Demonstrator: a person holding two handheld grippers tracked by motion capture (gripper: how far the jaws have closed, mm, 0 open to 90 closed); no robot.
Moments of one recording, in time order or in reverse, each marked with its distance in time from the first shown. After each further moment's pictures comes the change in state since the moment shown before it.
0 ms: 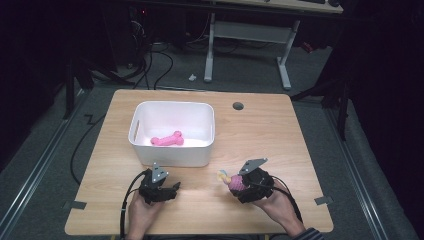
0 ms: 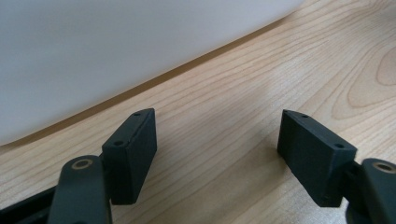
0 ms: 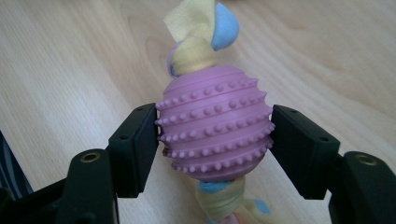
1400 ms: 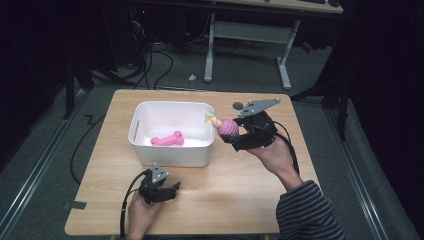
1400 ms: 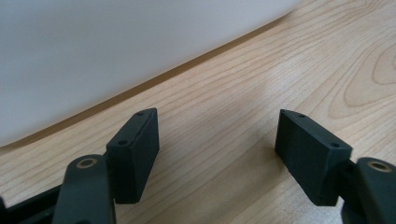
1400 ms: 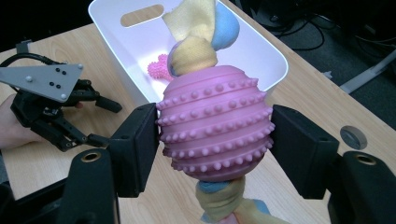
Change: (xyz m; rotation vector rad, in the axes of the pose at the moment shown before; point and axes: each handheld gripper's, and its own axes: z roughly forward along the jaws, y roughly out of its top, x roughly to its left) left arm 0.000 0.000 0.000 -0.004 -0.006 0.005; right arm -0.040 0.122 -0.089 -0.286 -0.015 -0.040
